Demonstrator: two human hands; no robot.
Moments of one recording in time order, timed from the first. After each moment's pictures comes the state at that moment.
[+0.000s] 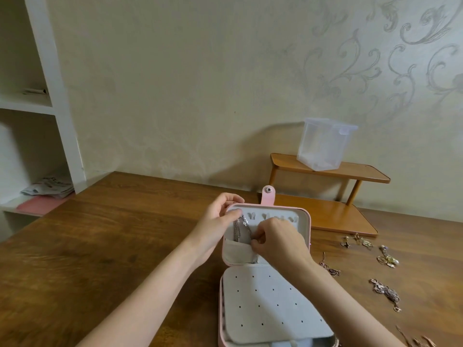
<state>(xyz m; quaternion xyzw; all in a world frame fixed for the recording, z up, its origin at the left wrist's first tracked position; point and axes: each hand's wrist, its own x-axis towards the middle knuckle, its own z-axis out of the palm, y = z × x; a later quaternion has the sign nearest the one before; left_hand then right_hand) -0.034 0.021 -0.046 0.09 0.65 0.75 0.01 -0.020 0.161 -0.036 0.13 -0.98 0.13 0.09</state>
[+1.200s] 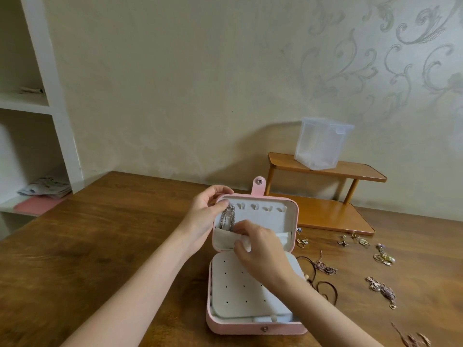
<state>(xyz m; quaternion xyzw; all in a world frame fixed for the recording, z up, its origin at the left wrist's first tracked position) -0.050 0.009 -0.044 0.08 0.61 0.79 -0.02 -0.016 0.147 -0.061 0.19 -0.93 0.29 0.15</state>
